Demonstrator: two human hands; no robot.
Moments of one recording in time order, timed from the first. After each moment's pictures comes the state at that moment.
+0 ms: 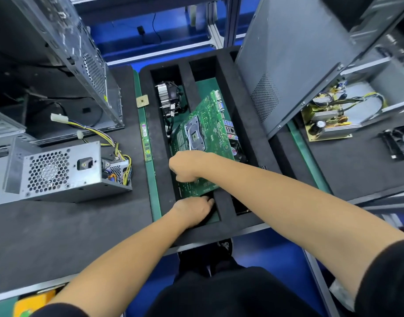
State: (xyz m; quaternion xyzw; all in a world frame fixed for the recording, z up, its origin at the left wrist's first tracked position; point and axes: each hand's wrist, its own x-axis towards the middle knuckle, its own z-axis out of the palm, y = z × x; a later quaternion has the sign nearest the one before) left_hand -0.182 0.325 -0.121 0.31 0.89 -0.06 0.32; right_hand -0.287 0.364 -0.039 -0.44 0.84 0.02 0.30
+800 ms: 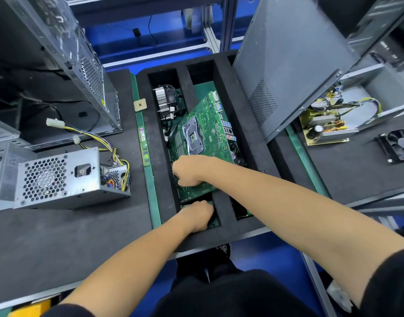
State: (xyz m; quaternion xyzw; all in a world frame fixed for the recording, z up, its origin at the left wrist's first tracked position) left_hand -0.188 0.335 -0.116 0.20 0.89 0.05 0.41; right_hand -0.293 0.367 -0.045 -0.41 0.85 0.01 0.33
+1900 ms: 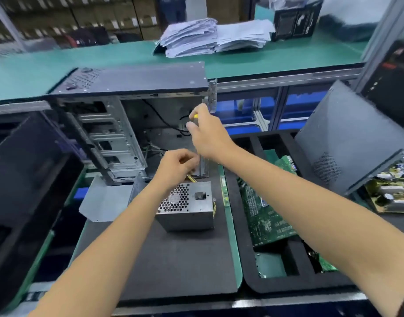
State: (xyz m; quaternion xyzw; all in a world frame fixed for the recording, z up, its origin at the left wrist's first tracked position) left_hand -0.199 0.086 0.096 -0.08 0.85 0.51 -0.09; right_hand -0.262 0.201 0.166 -0.29 0.85 -0.44 0.01
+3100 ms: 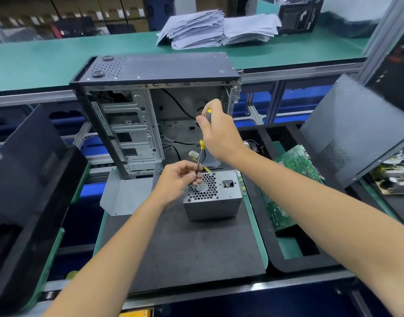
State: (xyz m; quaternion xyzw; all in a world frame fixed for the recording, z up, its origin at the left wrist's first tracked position) left_hand -0.143 0.017 0.052 -0.02 0.74 0.67 -0.03; right_hand -0.222 0.152 0.149 -0.27 0.83 -0.48 -0.08
